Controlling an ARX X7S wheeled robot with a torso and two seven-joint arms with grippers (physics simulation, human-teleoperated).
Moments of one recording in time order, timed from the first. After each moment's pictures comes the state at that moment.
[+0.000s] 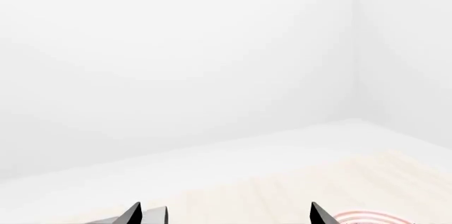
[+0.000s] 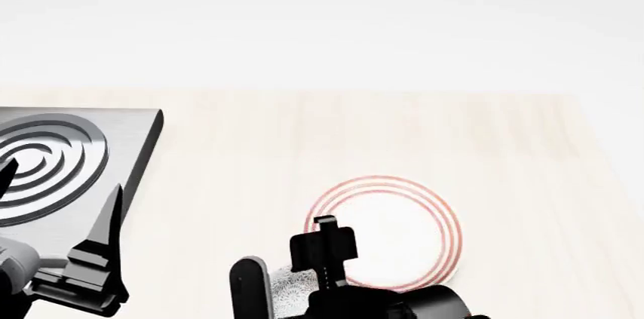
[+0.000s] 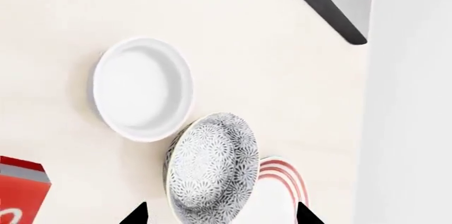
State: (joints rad) left arm -0.23 -0.45 0.12 0.62 -0.45 -0.57 -0.16; right arm 1.08 0.60 -1.38 -0.18 -0.10 0.63 -0.59
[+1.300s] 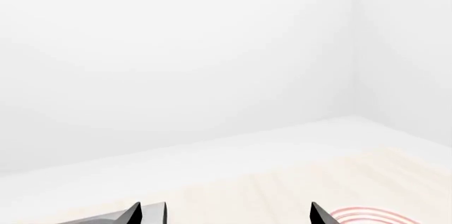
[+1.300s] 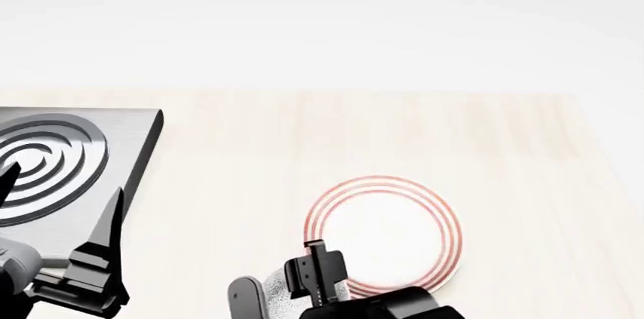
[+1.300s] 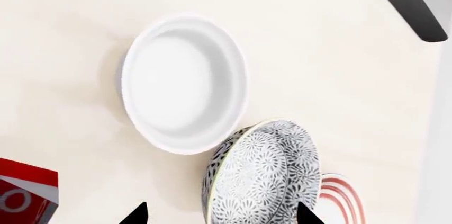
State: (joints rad) left arm -0.23 -0.46 0.13 0.59 -0.46 -0.55 -0.16; right arm 1.07 0.47 -1.45 0.13 -0.09 0.46 -0.63
